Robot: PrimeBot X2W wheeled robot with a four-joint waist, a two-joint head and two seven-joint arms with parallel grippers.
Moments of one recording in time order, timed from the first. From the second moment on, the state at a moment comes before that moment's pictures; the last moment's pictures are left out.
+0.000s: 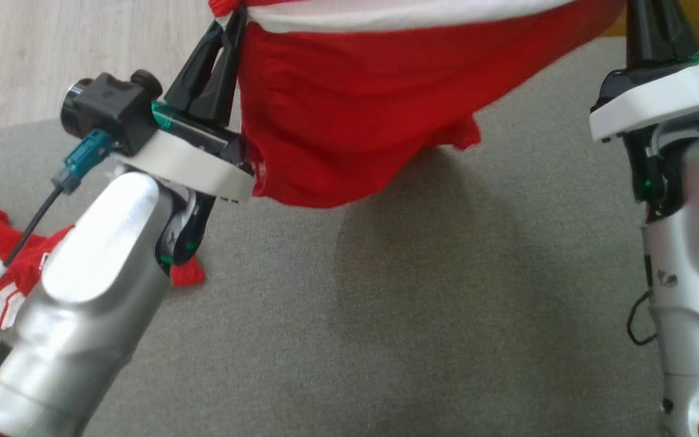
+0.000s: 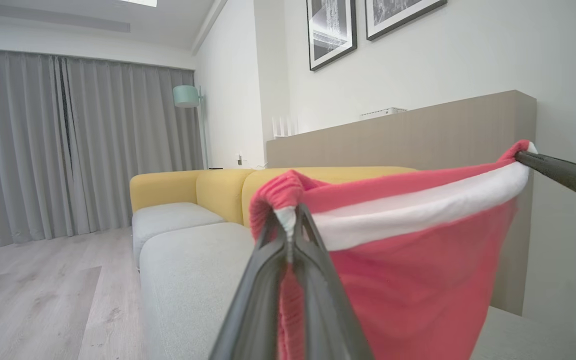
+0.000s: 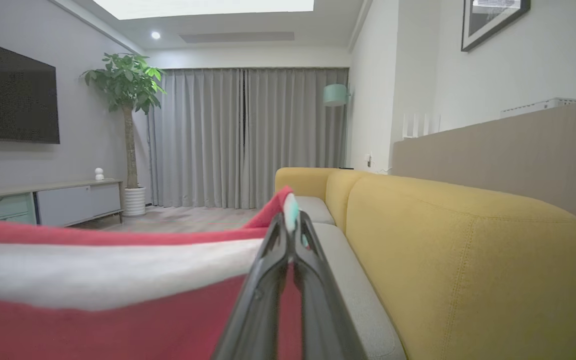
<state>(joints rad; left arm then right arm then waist) -0.80 0.33 -0.67 0.33 -0.63 -0.01 -0.21 -0.68 -0.13 0.04 0.31 0.15 0.13 -0.03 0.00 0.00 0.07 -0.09</state>
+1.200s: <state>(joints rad) -1.11 0.44 -0.62 0.29 -0.66 -0.03 0.03 -1.08 -0.11 -0.05 0.39 0.12 0.13 0.22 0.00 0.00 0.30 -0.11</state>
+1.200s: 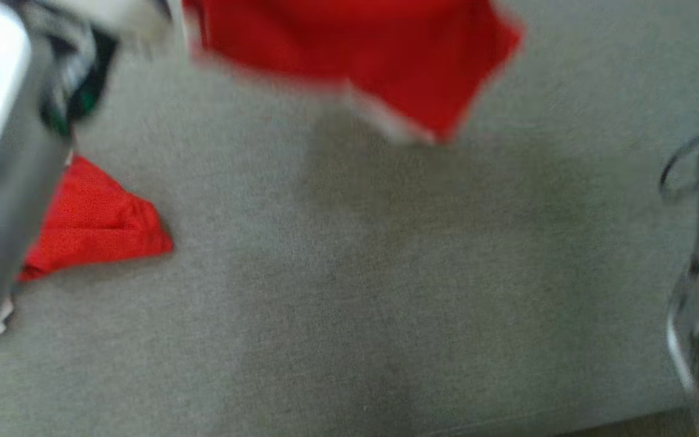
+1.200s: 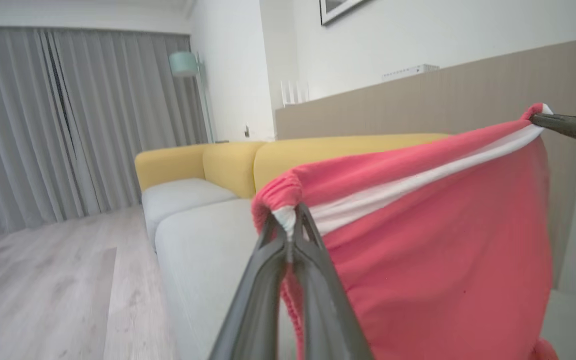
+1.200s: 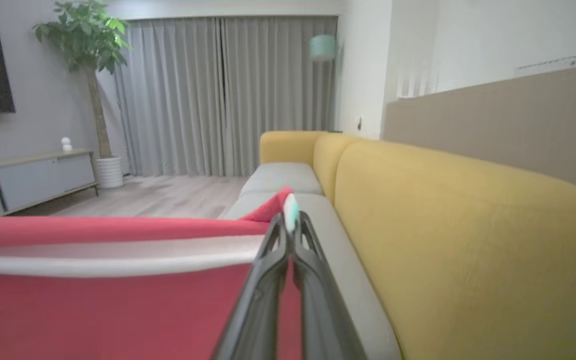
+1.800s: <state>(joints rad) -1.04 0.25 -0.75 0.68 -0.68 -0.13 -0.20 -1.11 -0.15 -0.07 1.03 -0.02 0.13 0.03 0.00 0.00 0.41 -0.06</state>
